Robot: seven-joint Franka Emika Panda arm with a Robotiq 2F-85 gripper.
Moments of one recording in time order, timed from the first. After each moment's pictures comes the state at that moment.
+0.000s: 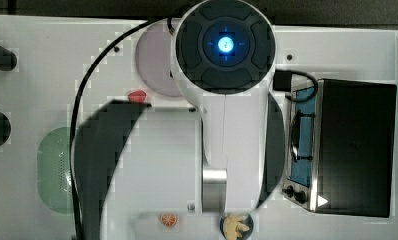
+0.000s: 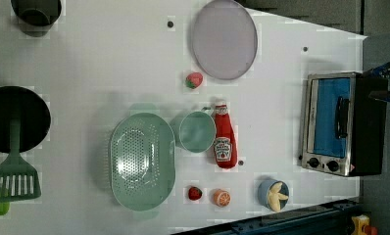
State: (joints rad) arm 0.02 -0.04 -0.01 -1.77 -0.02 0.20 0.07
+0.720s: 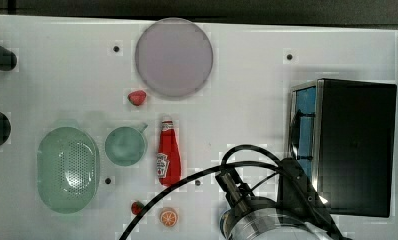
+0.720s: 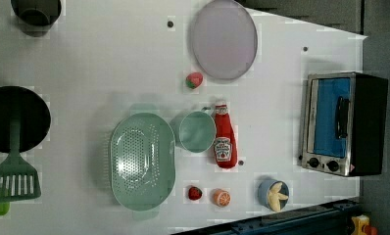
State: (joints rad) arm -0.01 -0.54 -0.09 -2.05 -0.03 0.04 0.13
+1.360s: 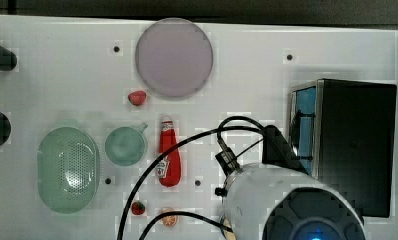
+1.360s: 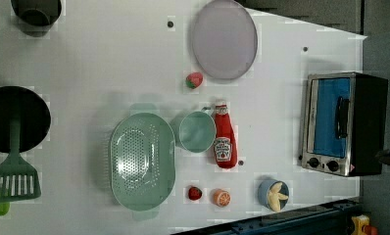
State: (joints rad) arm -0.01 -0.42 -0.10 -2.13 -0.06 0.09 0.09
